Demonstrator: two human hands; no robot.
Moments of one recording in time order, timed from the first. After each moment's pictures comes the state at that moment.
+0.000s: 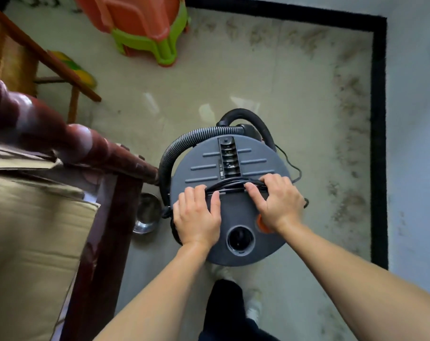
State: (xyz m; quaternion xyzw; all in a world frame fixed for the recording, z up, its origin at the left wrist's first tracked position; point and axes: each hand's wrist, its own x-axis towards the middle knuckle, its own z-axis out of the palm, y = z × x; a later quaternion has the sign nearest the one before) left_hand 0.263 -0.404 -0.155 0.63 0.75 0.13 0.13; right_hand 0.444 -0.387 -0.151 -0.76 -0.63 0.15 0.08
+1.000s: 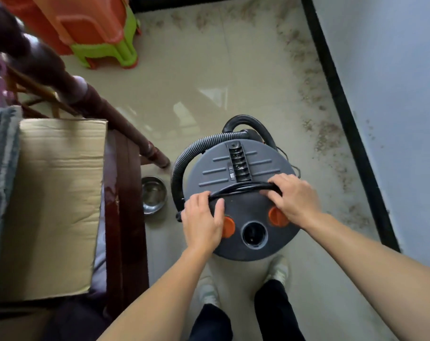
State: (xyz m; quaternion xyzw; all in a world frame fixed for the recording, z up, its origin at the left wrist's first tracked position) left_hand 0.195 -0.622 -0.132 0.70 0.65 0.10 0.28; right_hand 0.419 -0.658 -0.120 -0.77 -0.60 0.19 0.07
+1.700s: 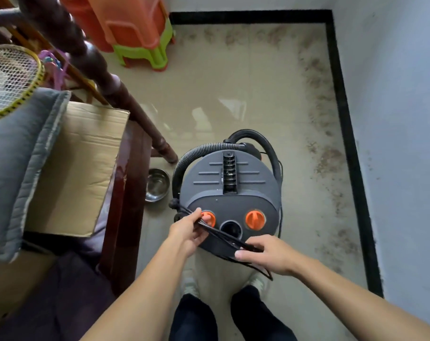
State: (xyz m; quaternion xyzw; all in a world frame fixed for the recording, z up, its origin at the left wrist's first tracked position) left_hand 0.202 -0.657 -0.063 -0.01 0.69 0.22 0.69; right_hand 0.408 -0.745 -0.058 -0.62 -0.52 0.58 -0.02
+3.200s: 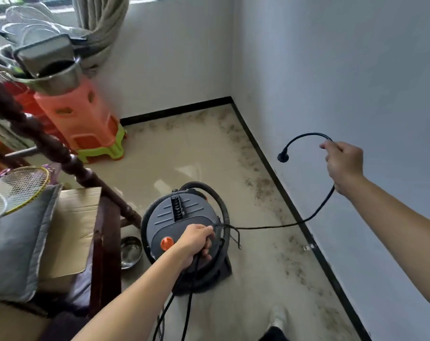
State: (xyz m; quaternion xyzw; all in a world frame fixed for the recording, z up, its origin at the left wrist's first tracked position) left_hand 0.299 -0.777 0.160 0.49 0.56 0.02 0.67; right_hand 0.637 -0.849 0.238 -0.81 -0.16 0.15 0.54
